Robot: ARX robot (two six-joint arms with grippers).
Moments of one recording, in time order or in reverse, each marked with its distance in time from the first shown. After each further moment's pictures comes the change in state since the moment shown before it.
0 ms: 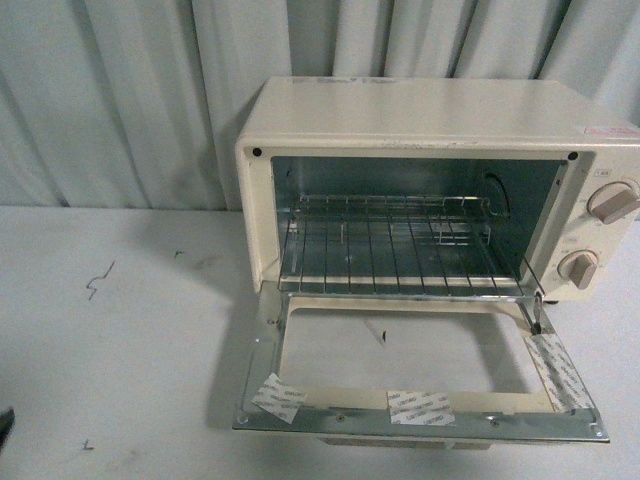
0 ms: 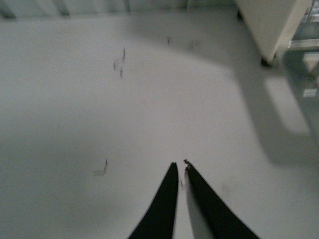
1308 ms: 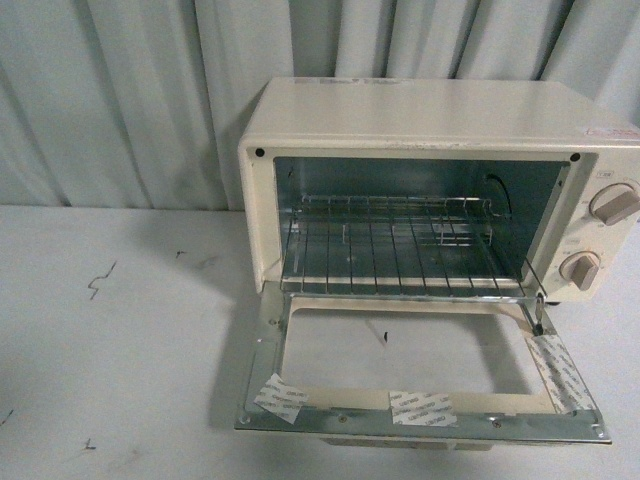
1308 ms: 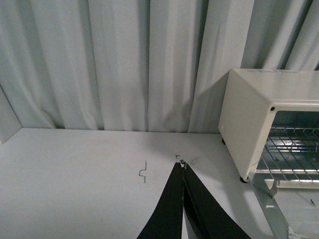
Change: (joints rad) left arm 0.290 -1.456 0.002 -1.023 0.293 0.040; right arm 0.000 0.000 0.000 0.000 0.000 0.000
